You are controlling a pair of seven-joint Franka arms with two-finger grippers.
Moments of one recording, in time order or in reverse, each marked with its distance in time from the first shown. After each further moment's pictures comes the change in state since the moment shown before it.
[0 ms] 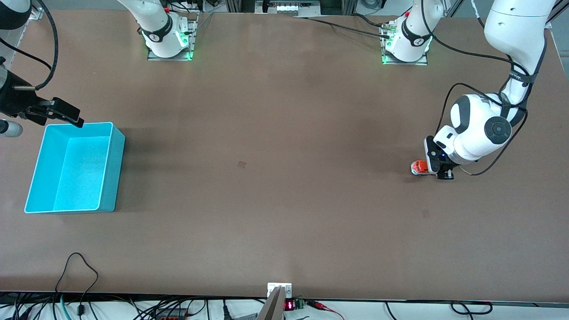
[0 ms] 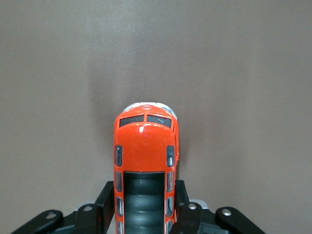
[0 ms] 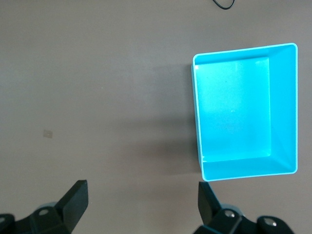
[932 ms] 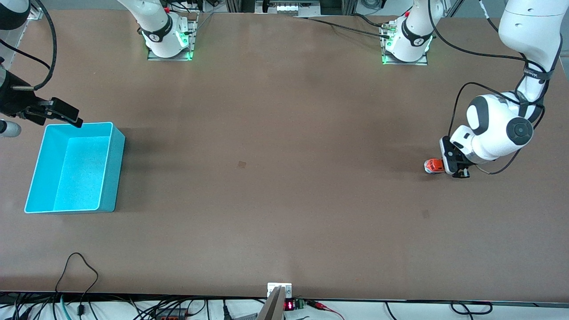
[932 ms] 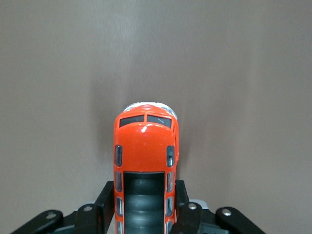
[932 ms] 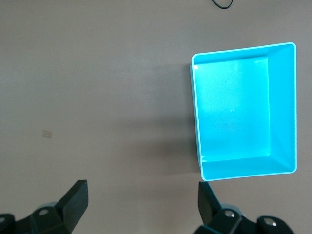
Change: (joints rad) left arm 0.118 0.009 -0.002 0.021 0.000 -0.040 0.069; right arm -0.004 0.000 0.000 0.000 0.000 -0.001 0.000
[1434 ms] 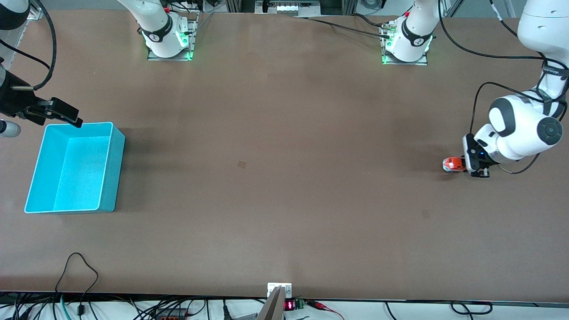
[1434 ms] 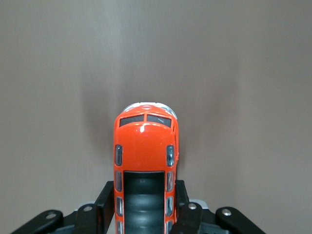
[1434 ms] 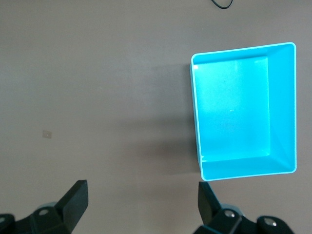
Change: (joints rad) left arm 0.147 0.038 -0.002 0.066 0.000 -0.030 0.237; right arm -0.001 0.000 0.000 0.000 0.000 0.000 0.000
